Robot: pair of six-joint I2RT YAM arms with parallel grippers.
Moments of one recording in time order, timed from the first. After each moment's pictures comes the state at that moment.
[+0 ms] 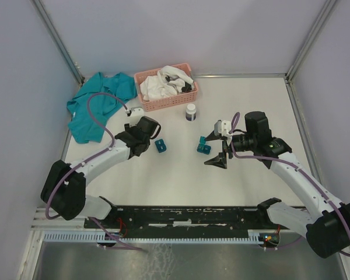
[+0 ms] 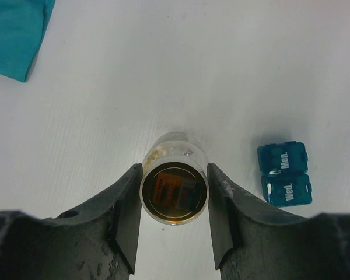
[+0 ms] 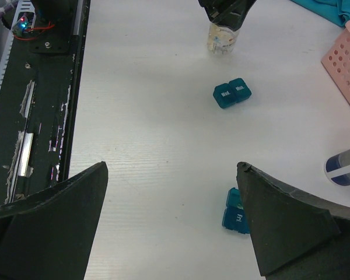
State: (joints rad) left arm -0.60 1.39 0.90 -0.45 -0.69 -0.58; right arm 0.39 1.06 0.84 -0.38 -1.01 -0.62
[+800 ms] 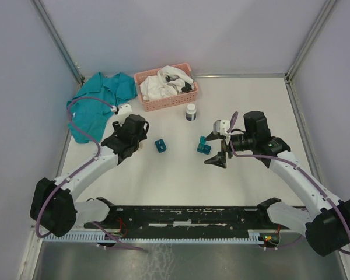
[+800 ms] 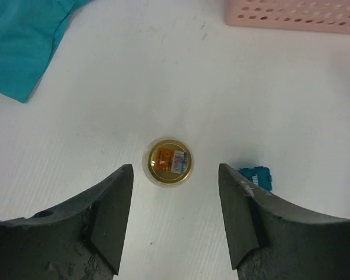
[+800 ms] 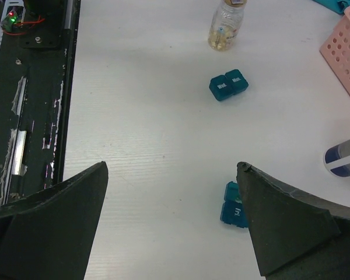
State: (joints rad) left arm -0.52 1.27 0.84 -0.33 -0.66 -0.57; right arm 0.39 1.08 0.84 -0.38 -0.99 -0.62
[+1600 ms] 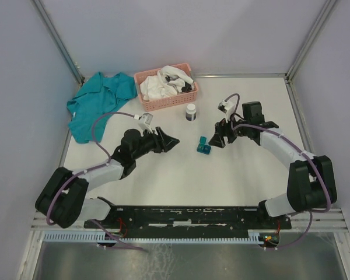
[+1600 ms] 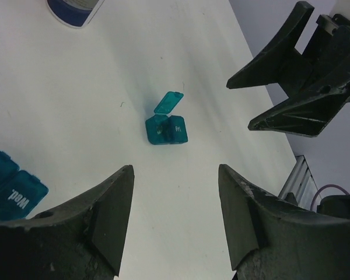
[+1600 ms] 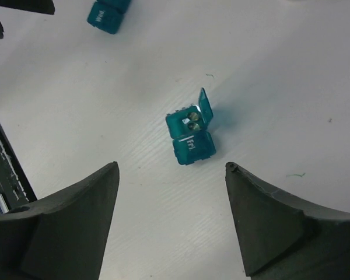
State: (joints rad) left arm -0.52 1.24 0.44 0.58 0.31 -0.68; right arm 0.23 1.43 0.92 -0.30 -0.76 -0.24
